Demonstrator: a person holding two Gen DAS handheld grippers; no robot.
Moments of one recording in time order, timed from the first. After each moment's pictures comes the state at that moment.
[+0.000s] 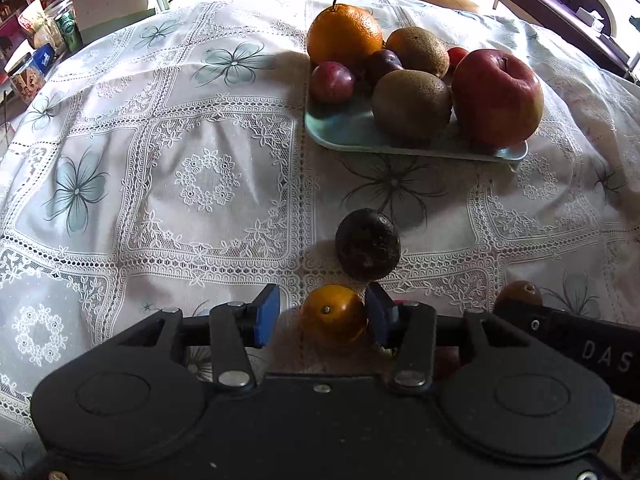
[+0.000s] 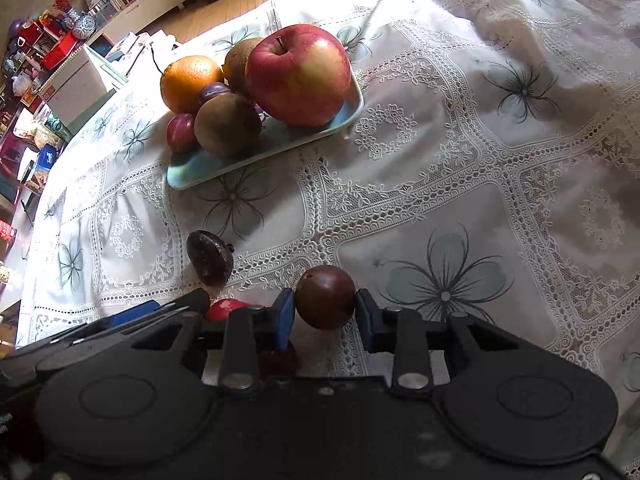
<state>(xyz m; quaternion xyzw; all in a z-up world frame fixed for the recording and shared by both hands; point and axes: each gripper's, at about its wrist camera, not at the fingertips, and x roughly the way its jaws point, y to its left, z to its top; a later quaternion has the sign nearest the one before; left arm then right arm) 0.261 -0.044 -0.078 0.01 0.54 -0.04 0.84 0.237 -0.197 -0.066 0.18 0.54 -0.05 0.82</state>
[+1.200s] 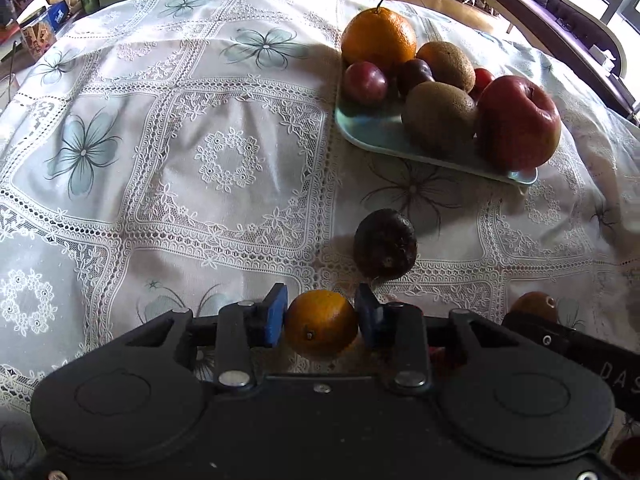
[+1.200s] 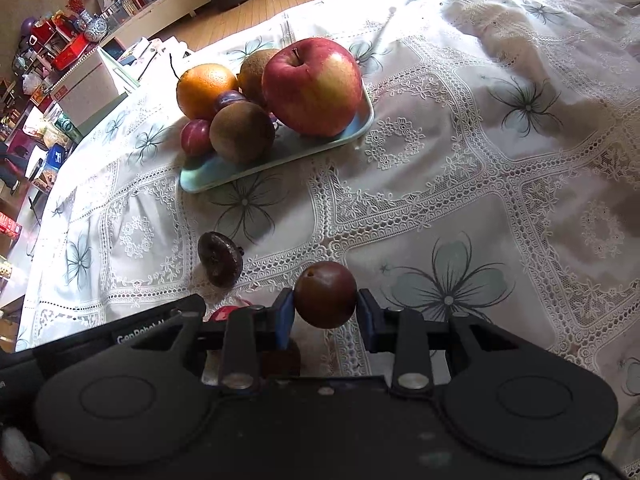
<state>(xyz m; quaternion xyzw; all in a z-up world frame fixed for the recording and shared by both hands) 0.259 -0.009 -0.083 -0.07 0.54 -0.04 0.84 0.227 -0.191 -0.058 0.17 0.52 -0.04 0.84</state>
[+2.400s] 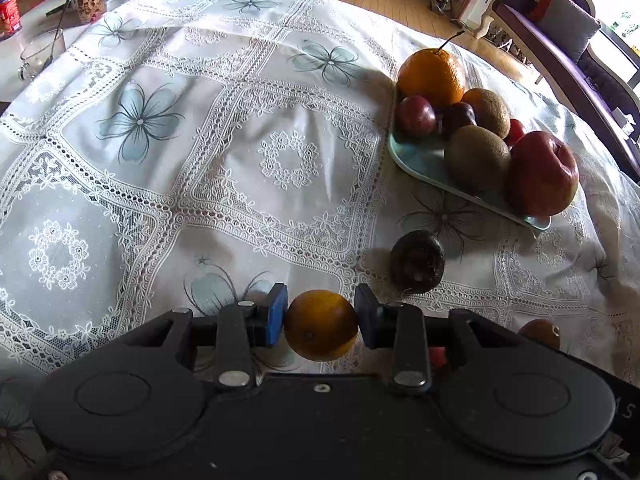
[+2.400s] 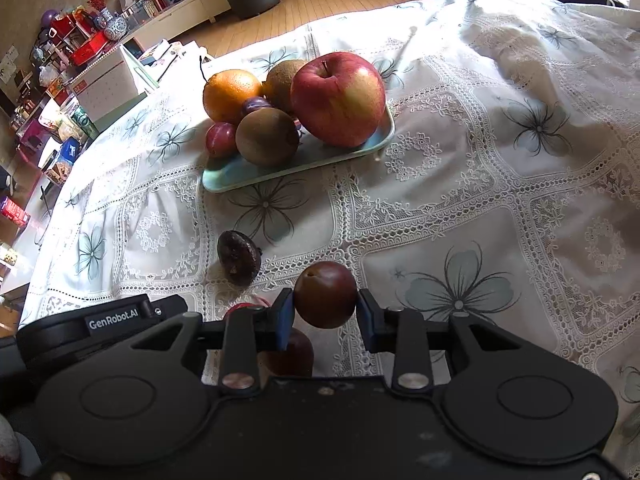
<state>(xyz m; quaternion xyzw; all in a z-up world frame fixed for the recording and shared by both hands) 0.240 0.016 -0.073 -0.14 0.51 0.01 0.85 0.221 -0.182 -0.049 0.15 0.50 -0.02 0.85</state>
